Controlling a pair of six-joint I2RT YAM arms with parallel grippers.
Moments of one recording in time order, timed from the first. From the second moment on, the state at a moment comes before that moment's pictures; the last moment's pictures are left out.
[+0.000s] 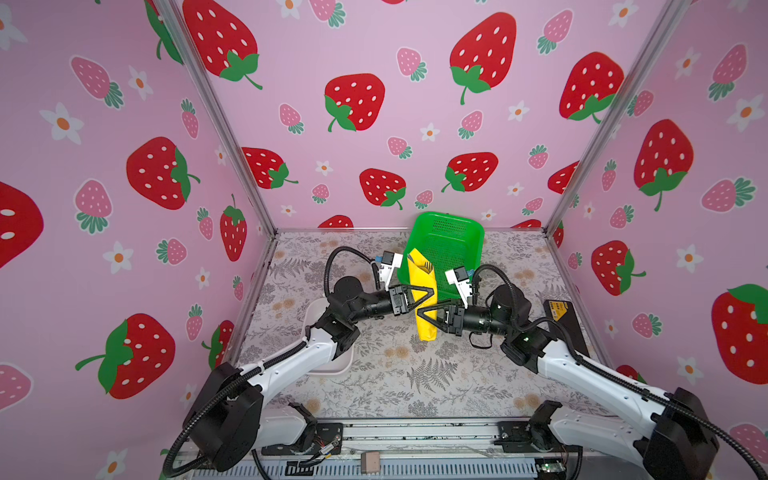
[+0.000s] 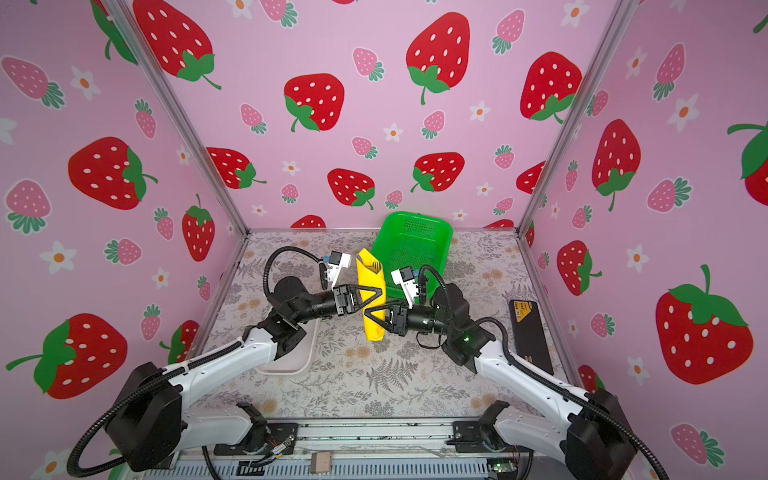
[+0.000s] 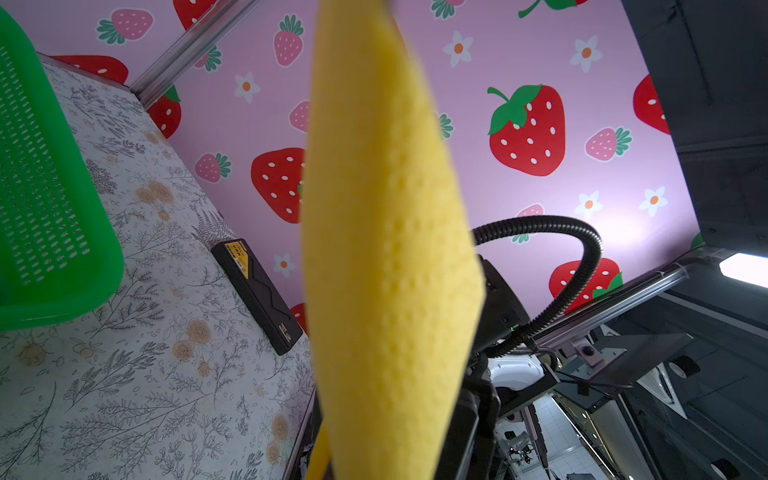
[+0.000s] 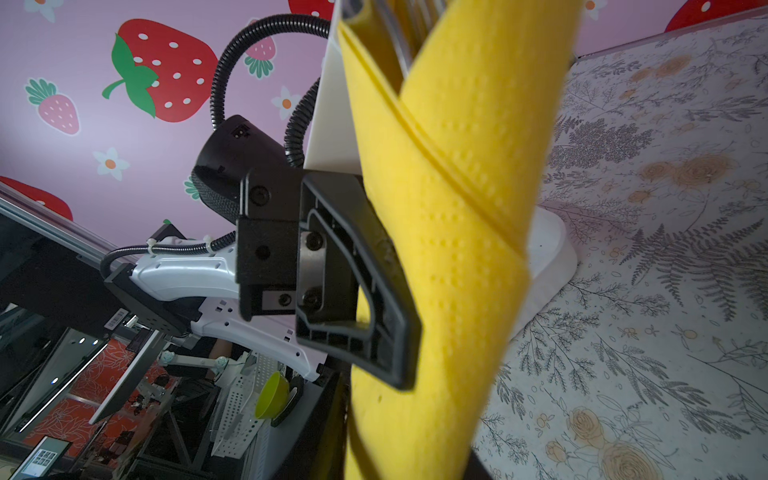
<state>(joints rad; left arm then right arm) -0.61 1.29 0.75 0.70 0.76 -1.05 0.81 1.10 0.70 0.35 -0.69 0.76</state>
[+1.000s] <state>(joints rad) -0.61 1.26 0.76 0.61 0.74 -0.94 0.80 1.09 0.67 0.38 -0.72 0.78</state>
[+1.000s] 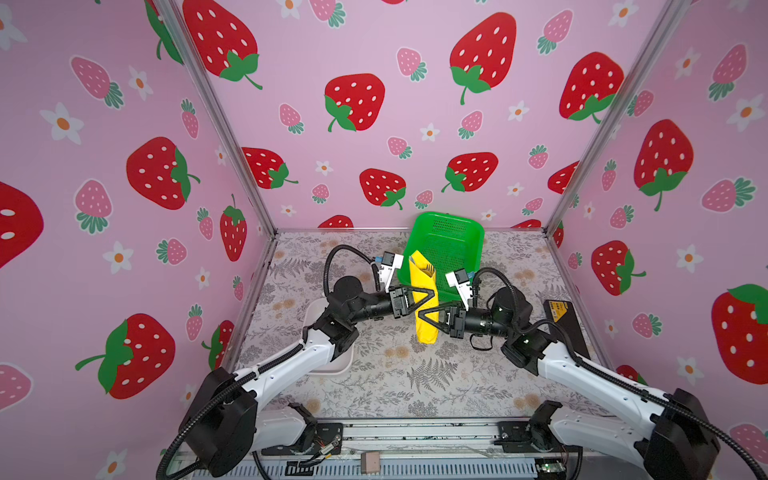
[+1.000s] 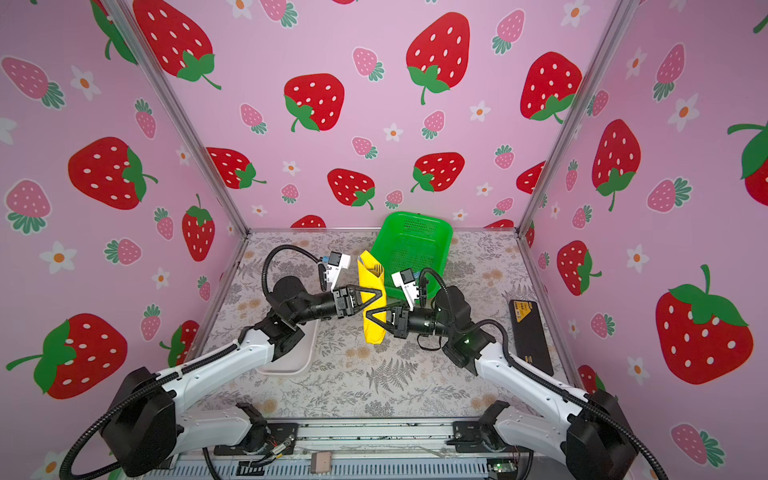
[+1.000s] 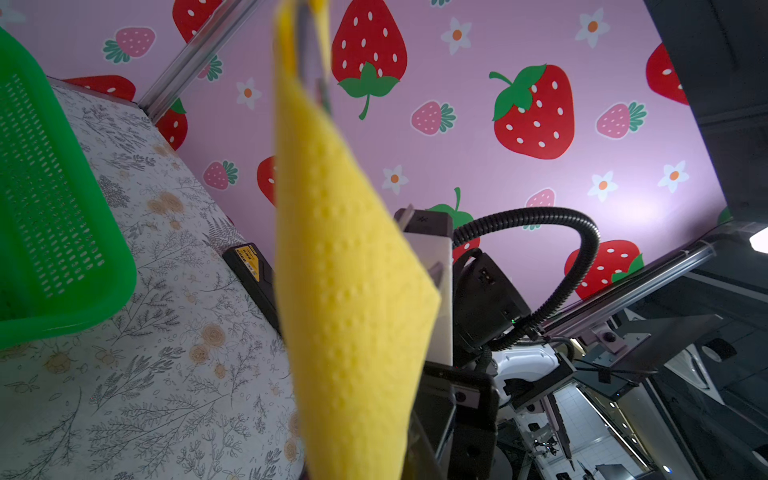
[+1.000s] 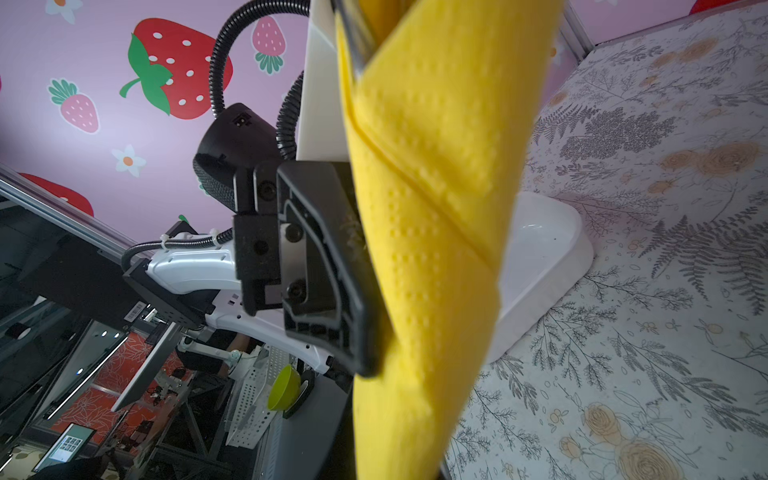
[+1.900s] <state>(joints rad) -0.61 1.29 0.79 0.56 0.82 -0.97 0.81 1.07 0.66 0.37 -0.71 0.77</state>
